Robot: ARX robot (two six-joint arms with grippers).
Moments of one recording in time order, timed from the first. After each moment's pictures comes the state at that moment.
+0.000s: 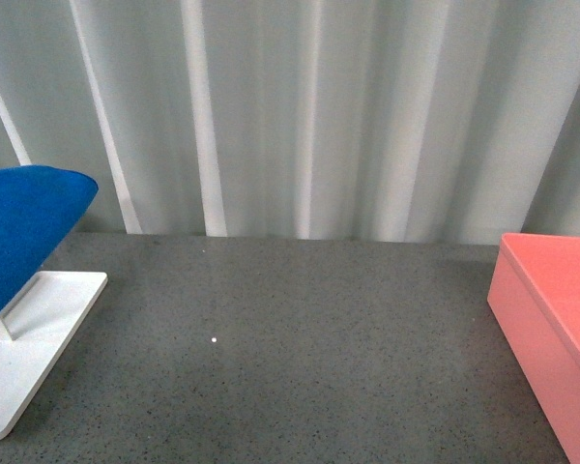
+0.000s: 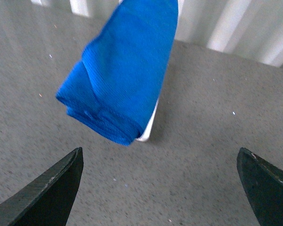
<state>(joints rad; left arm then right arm) -0.06 0.21 0.11 -0.25 -0.28 -0.22 0.00 0.00 0.02 0.00 0.00 0.00</state>
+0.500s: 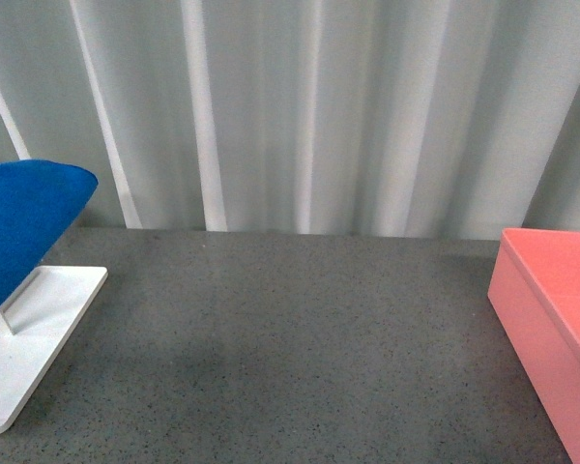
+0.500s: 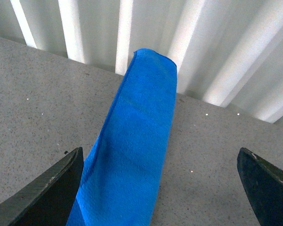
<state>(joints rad) 0.20 1.00 0.46 0.26 -0.02 -0.16 0.00 0.00 0.02 0.00 0.00 0.00</state>
